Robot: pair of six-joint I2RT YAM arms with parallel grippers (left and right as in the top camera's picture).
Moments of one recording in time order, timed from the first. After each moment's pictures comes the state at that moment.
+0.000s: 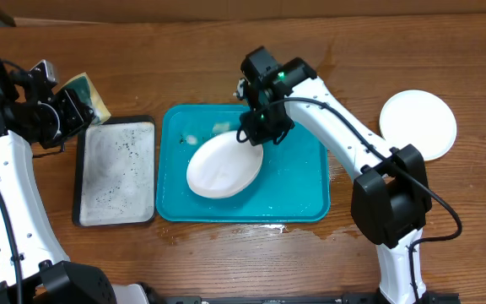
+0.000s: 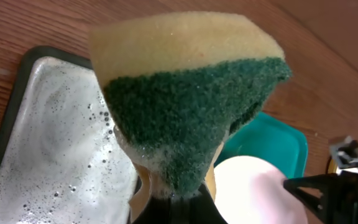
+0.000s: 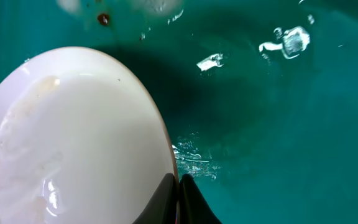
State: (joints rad) left arm 0.46 1.57 1.59 -1.14 0.49 -0.10; right arm 0.57 2.16 1.90 -1.18 -0.25 0.13
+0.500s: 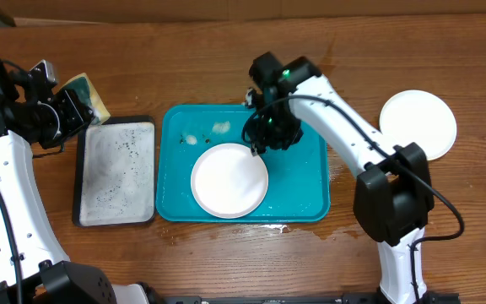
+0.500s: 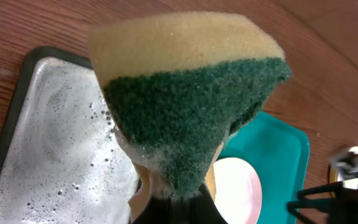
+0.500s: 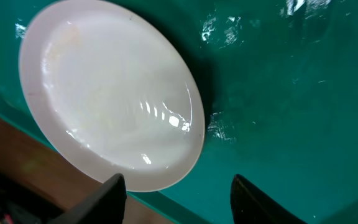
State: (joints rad) left arm 0.46 1.57 1.59 -1.14 0.49 -0.09; right arm 0.54 2.16 1.93 -1.33 -0.31 0.12
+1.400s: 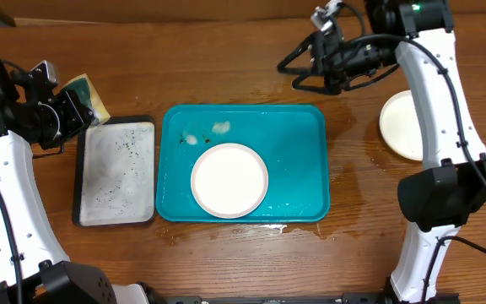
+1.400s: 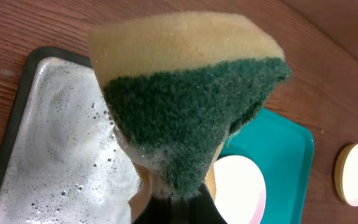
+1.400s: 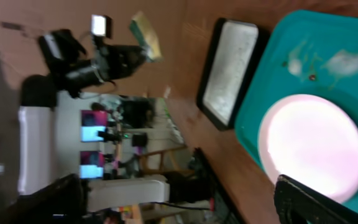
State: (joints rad) left arm 0.46 1.57 1.59 -1.15 0.48 -0.07; right arm 0.14 2.13 2.31 -1.64 -1.23 -0.10
